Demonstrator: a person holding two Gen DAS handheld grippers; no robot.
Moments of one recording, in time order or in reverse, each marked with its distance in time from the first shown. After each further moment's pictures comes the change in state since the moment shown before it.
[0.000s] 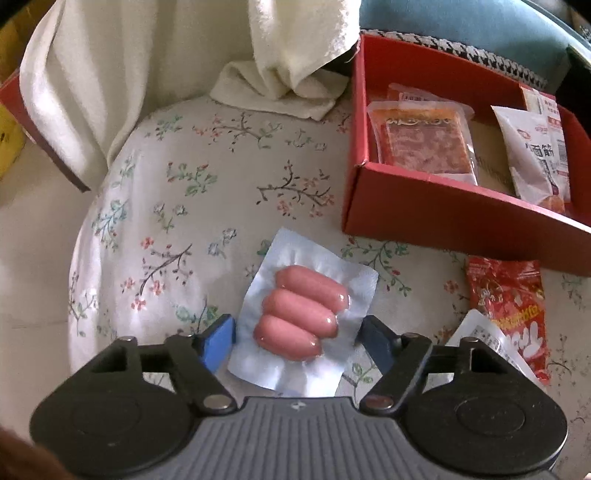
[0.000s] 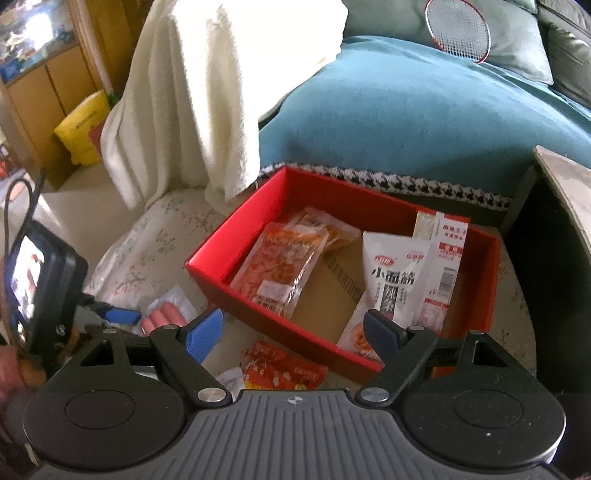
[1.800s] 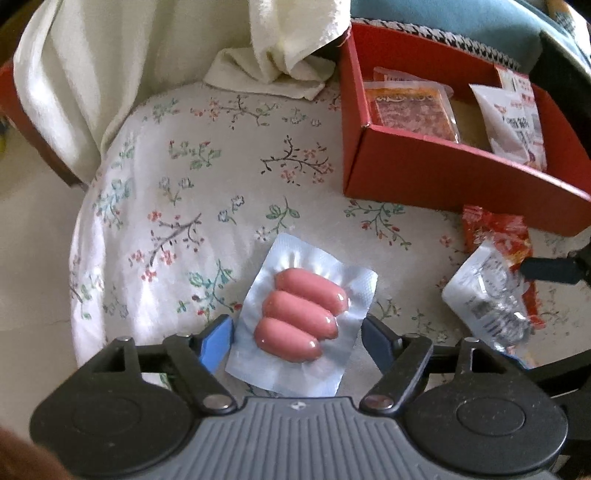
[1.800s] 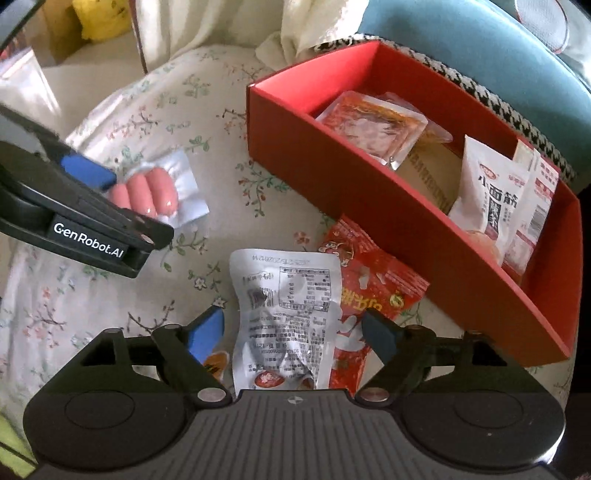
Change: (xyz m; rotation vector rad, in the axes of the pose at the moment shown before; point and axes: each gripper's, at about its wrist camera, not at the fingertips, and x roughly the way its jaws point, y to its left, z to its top) left arm -0.006 0.016 -0.020 0.082 0.011 -0.057; right arm 0.089 0.080 -0.069 -0.240 0.249 -0.109
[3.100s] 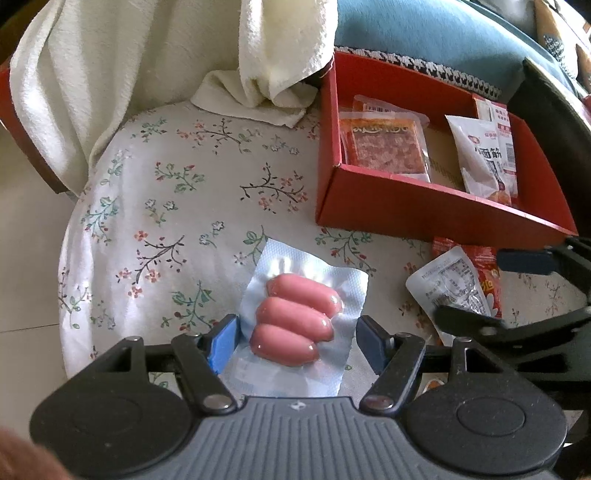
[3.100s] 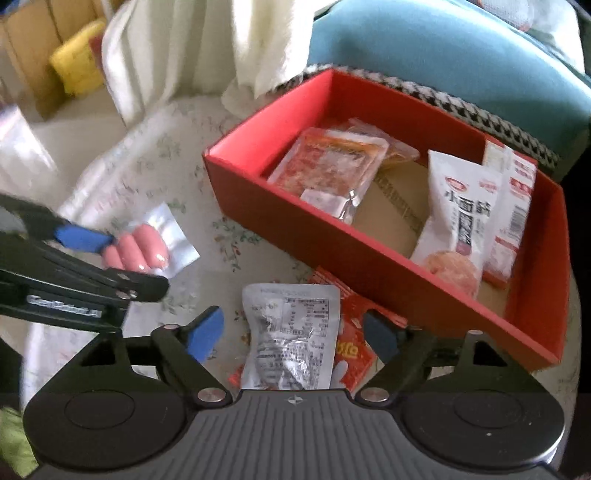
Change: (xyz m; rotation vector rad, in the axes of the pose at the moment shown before) left arm -0.018 0.000 0.008 -0.048 -0.031 -0.091; right arm -0.009 -0.027 0.012 0.132 -0.076 0.029
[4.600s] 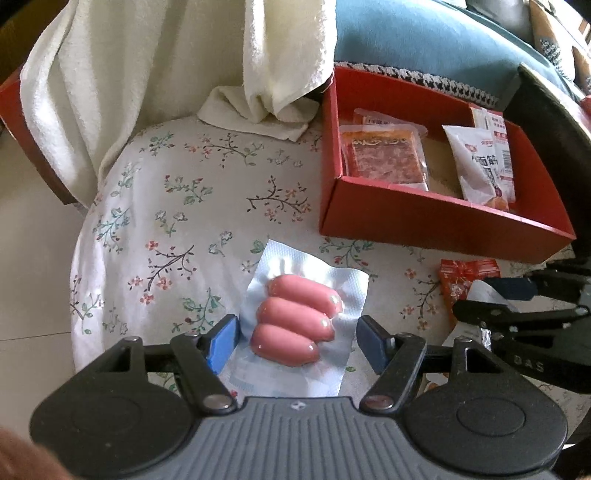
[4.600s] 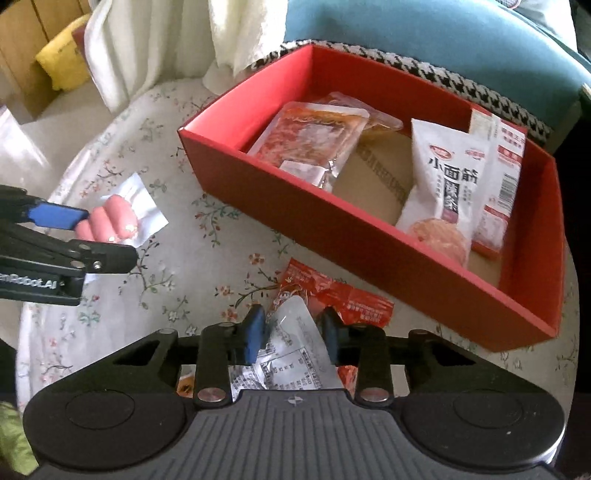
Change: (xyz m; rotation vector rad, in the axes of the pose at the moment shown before) left arm -0.011 0.000 -0.004 0.007 -0.047 0.011; right arm -0.004 -0.018 -0.012 0.078 0.038 0.026
